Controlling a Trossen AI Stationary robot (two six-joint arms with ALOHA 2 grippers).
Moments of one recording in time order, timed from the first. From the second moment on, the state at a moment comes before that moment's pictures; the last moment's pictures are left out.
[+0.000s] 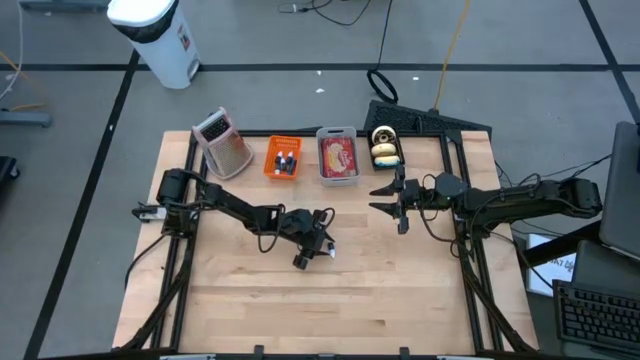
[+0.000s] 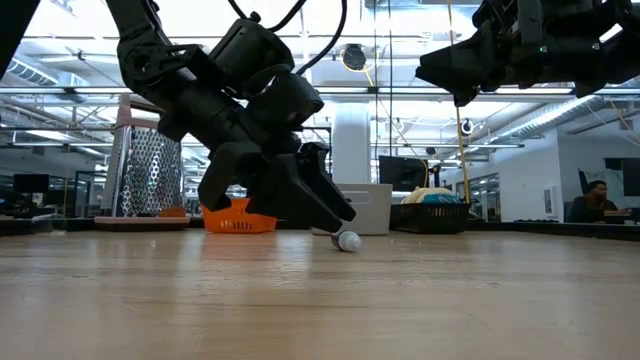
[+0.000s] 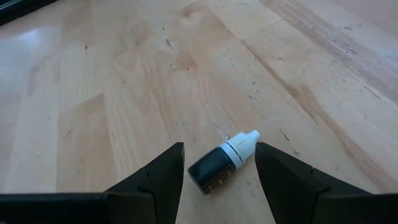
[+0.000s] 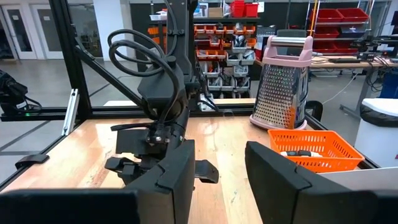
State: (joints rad) left arm -0.07 1.93 0.85 0.49 0.16 0.39; right arm -0.14 0.94 0.28 0.69 -0.13 0.02
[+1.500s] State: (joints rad) left arm 0.01 1.69 0.91 0.19 0.05 0.30; right arm -0.14 0.94 0.28 0.68 -0.13 0.02
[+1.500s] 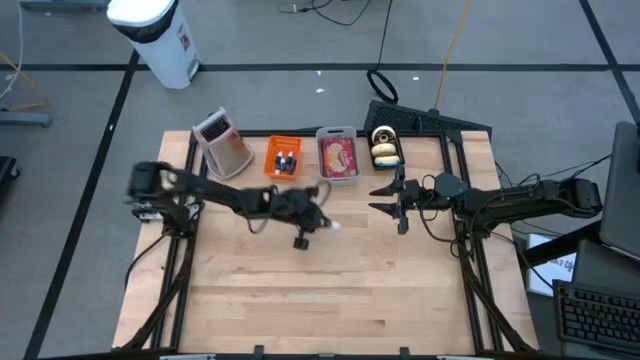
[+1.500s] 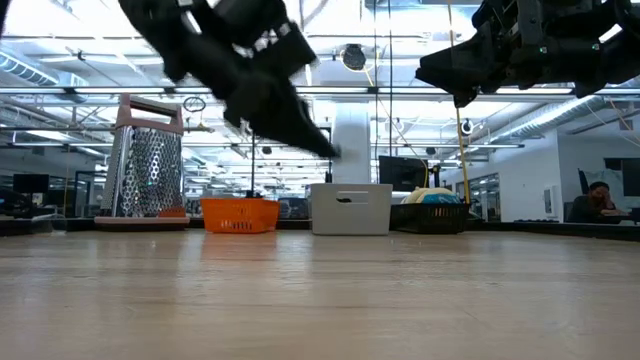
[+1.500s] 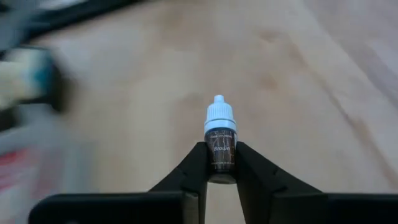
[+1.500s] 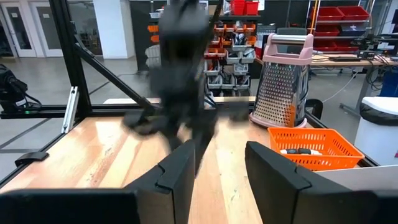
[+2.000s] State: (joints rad) left arm 0.44 1.27 0.65 0.02 -0.23 -0.02; right arm -0.16 0.94 0.28 0.69 -0.13 -0.02
